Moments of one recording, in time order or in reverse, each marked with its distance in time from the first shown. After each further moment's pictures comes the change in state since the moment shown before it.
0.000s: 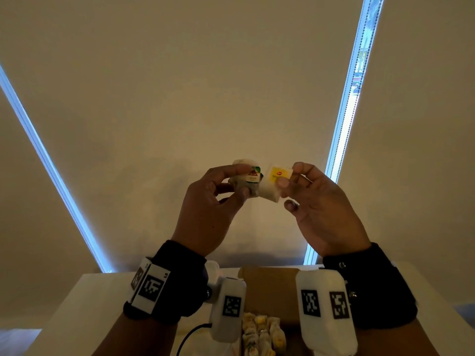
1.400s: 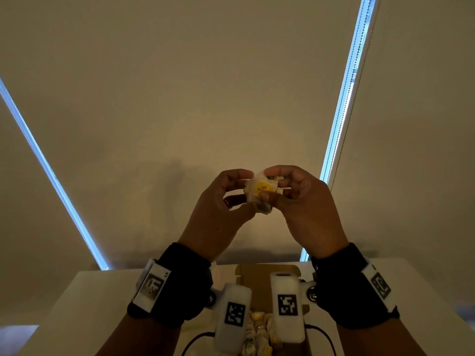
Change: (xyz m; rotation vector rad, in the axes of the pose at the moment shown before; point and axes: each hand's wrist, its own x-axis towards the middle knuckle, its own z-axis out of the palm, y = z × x) left_hand -0.004 -0.018 0.018 -0.167 -0.128 -0.229; right_hand 0.014 0.033 -0.011 -0.654 0.024 -0.313
